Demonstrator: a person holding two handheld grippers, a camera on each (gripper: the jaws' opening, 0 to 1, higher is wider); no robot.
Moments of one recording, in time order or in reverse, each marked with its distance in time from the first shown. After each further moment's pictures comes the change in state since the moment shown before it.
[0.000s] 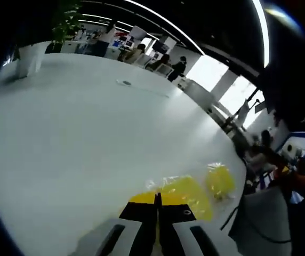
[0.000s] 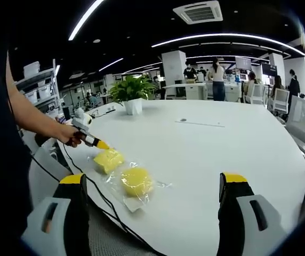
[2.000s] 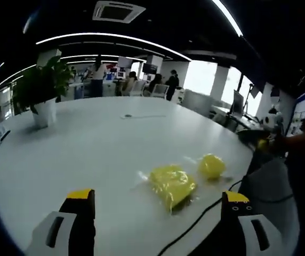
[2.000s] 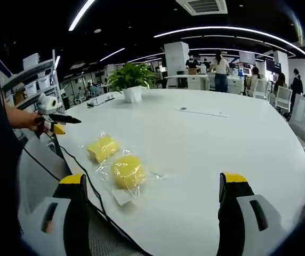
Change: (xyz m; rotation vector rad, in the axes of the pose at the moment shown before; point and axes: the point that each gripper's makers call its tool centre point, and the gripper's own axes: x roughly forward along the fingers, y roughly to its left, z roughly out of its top) left arm -0.109 -0.040 -0.017 0.273 -0.175 0.148; right arm 0.023 -0.016 -0.030 -0.024 0.084 0.010
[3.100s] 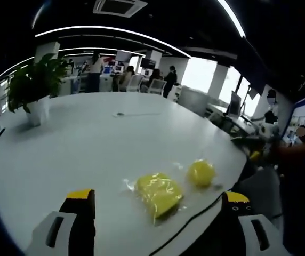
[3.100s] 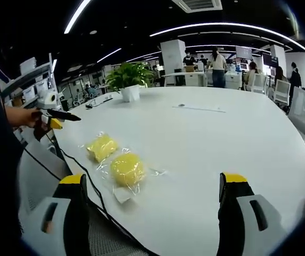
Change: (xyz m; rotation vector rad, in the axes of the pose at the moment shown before) left arm 0.017 -0.021 0.028 -0.042 0.057 -0.043; right arm -0.002 -0.003 -0.004 0.040 0.008 -0.004
